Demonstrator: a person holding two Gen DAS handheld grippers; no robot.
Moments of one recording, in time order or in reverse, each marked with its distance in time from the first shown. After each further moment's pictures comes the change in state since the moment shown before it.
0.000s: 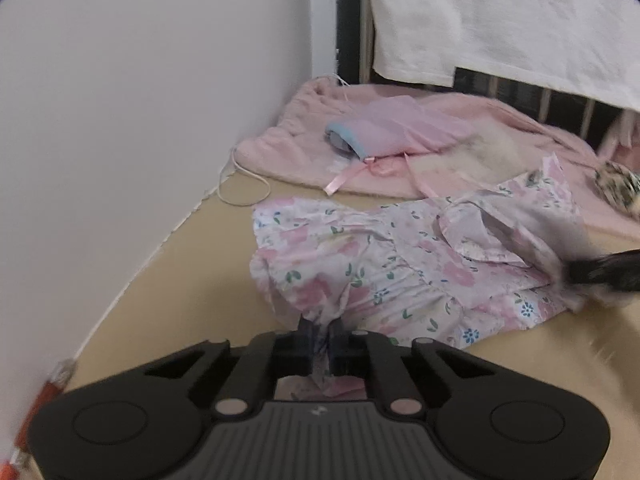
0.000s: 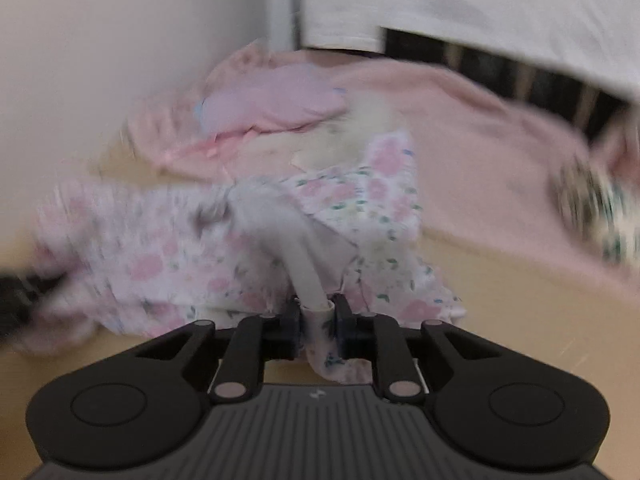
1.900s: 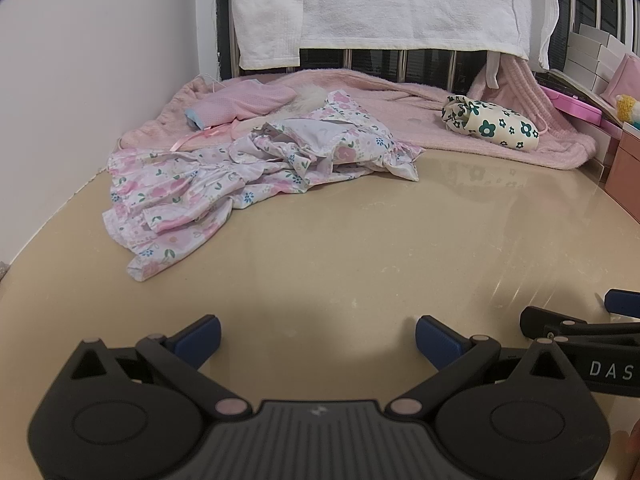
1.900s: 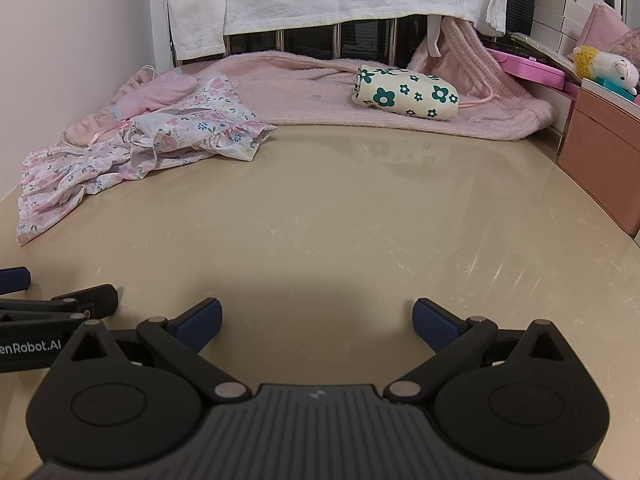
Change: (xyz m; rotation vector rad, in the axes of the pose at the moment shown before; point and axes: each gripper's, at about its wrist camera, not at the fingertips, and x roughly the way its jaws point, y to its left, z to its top) left arm -0.078 -0.122 -0.088 0.109 -0.003 -0.160; right arm -0.147 -0.046 -0.175 0.163 -0.090 -0.297
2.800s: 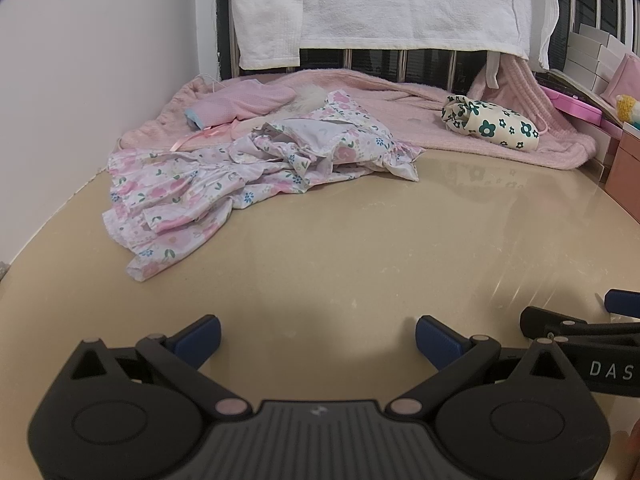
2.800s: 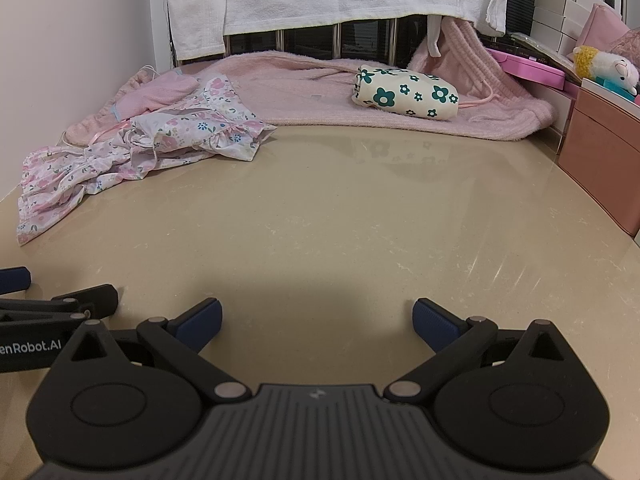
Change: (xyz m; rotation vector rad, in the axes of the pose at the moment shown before) left arm 0.001 -0.002 0.001 -0.001 0.001 -0.001; right arm 0.000 0.000 0.001 0.001 0.000 0.000
